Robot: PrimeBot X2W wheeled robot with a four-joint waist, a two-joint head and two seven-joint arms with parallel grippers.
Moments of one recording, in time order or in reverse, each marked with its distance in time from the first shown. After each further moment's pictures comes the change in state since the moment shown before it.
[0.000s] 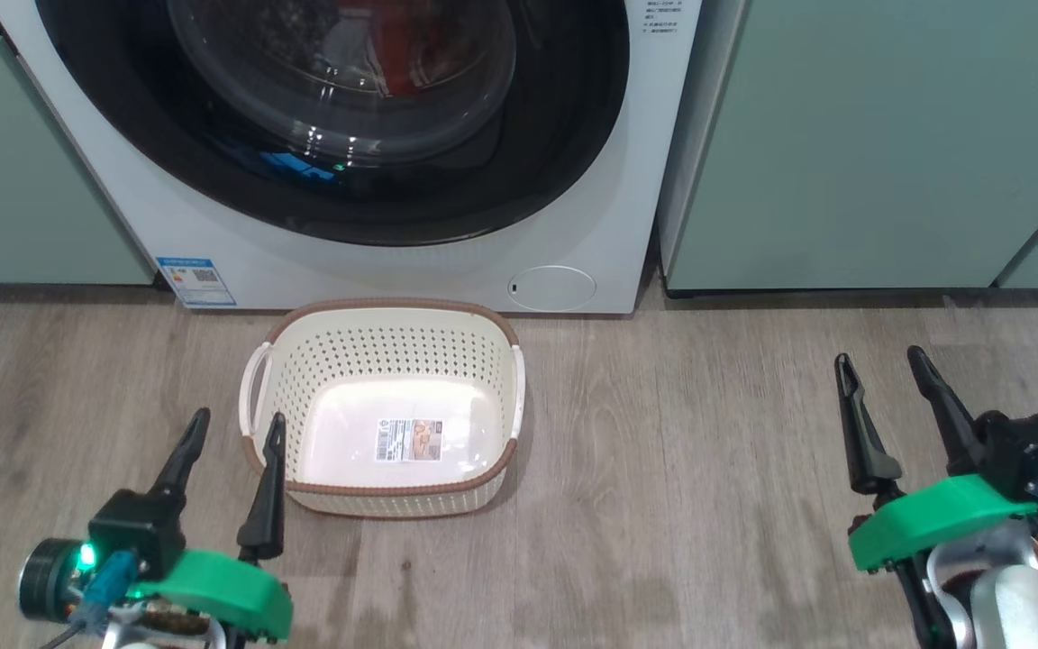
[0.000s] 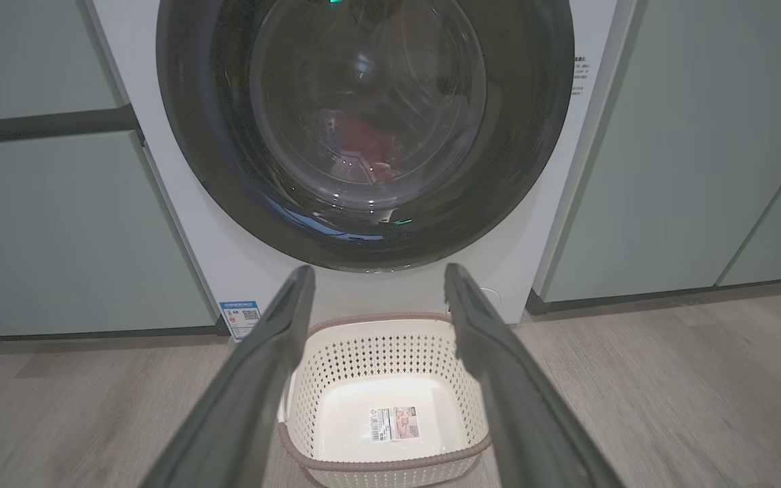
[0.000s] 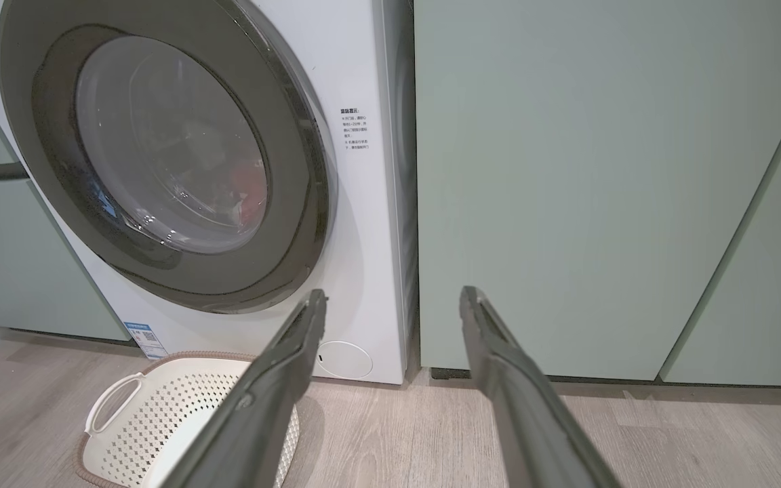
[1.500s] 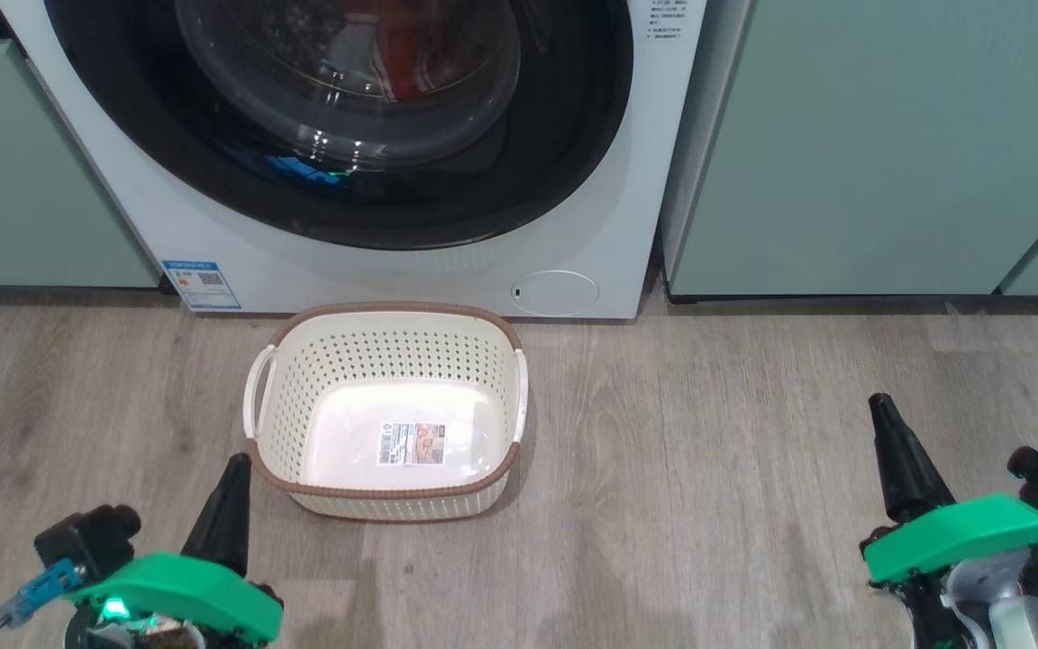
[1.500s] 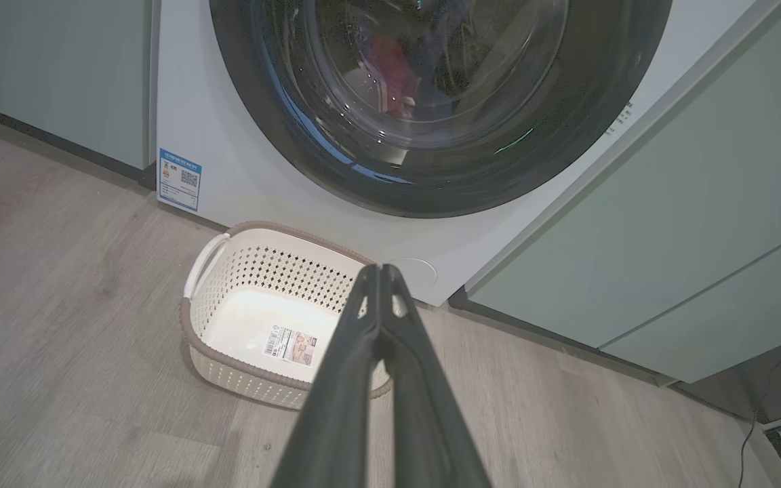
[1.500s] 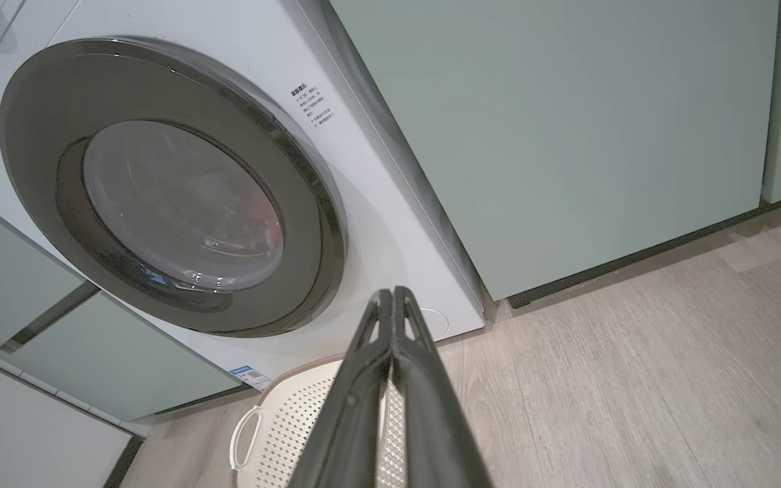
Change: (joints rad) left arm -0.004 -0.038 0.032 0.133 -0.456 -0.046 0.068; right arm 0.019 0.004 -0.007 0.103 0.457 0.000 0.063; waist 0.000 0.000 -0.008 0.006
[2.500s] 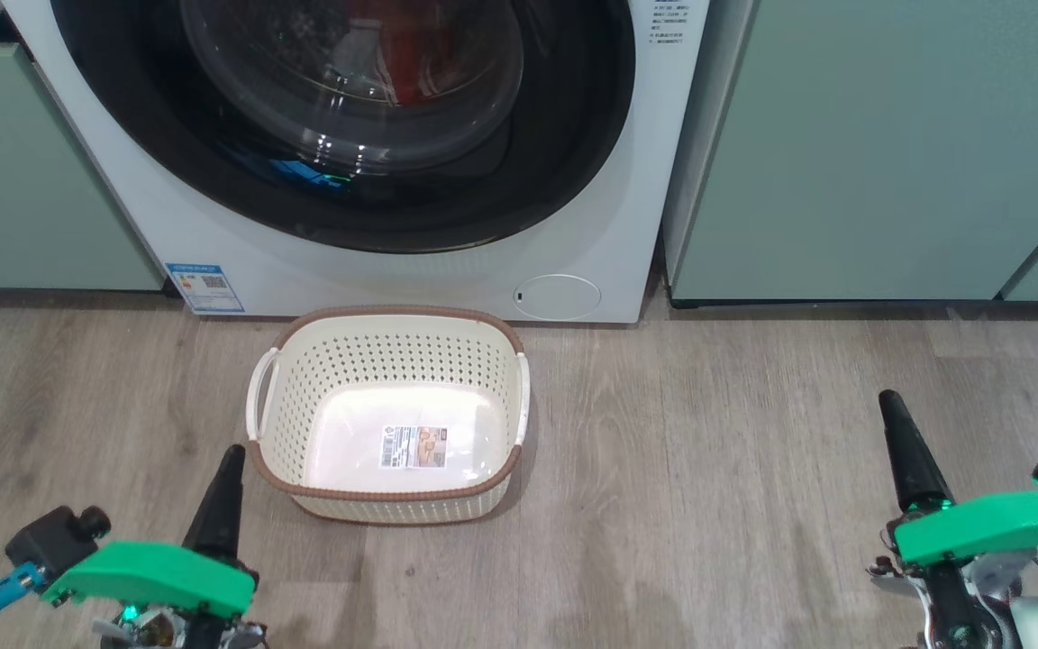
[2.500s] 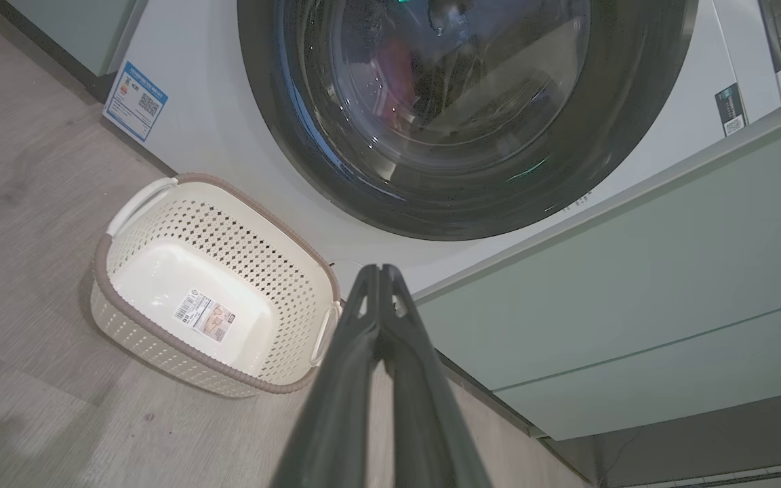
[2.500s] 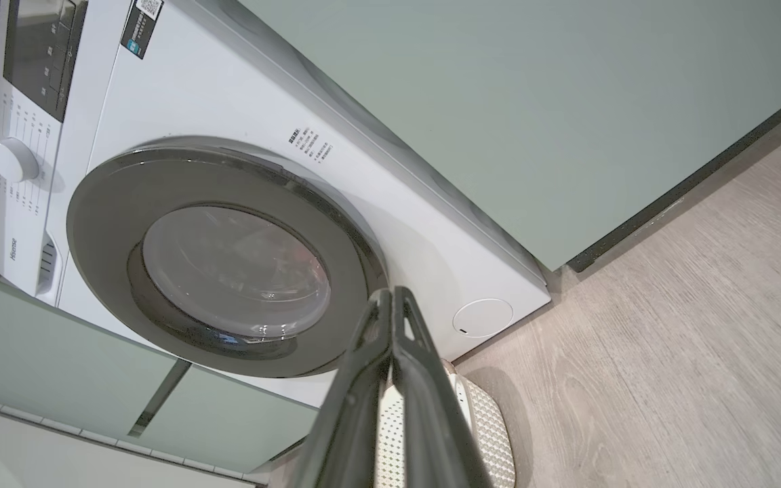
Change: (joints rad) left arm -0.039 -0.029 0.044 0.052 -0.337 -0.035 0.060; right arm -0.022 0.000 -0.013 0.037 0.349 0.000 0.051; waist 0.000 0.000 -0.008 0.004
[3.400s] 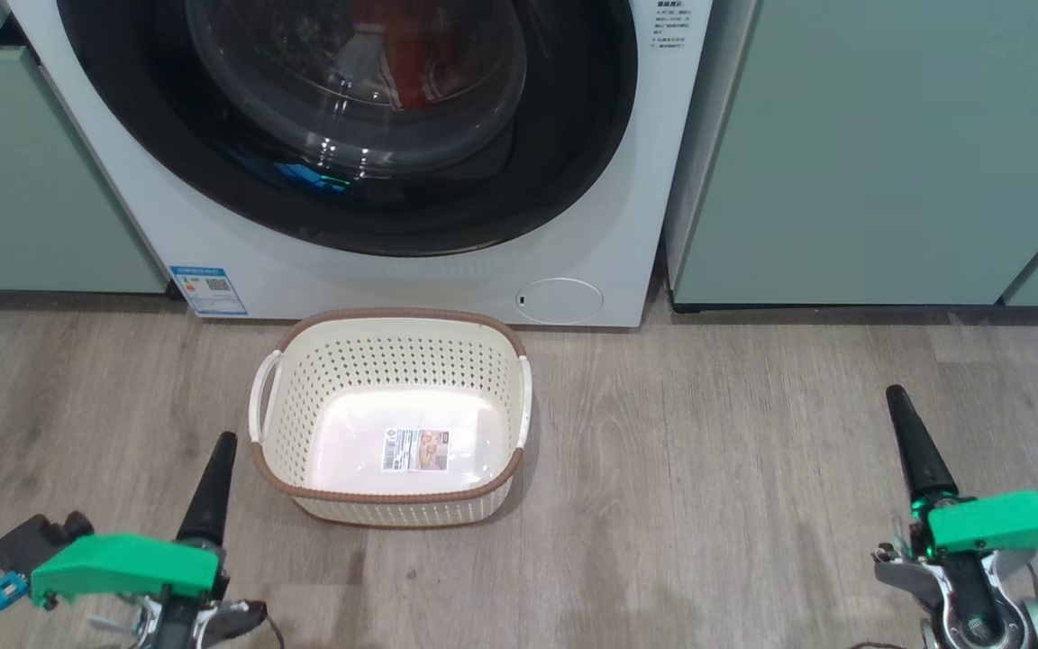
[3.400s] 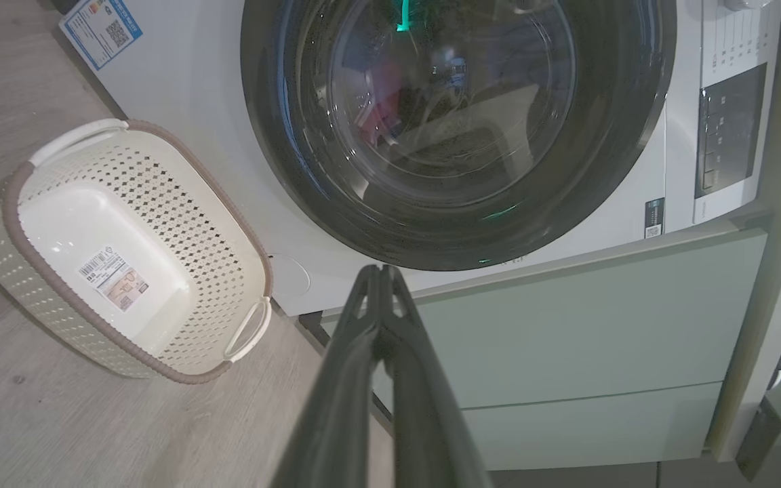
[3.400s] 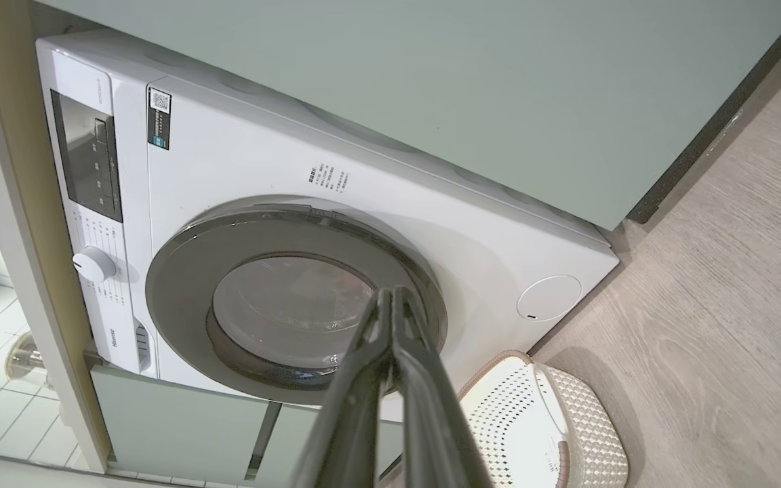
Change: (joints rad) left arm -0.039 -0.028 0.051 0.050 -0.298 -0.035 0.059; right arm -0.021 0.000 -0.012 0.031 0.314 0.000 0.044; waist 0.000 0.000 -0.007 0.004
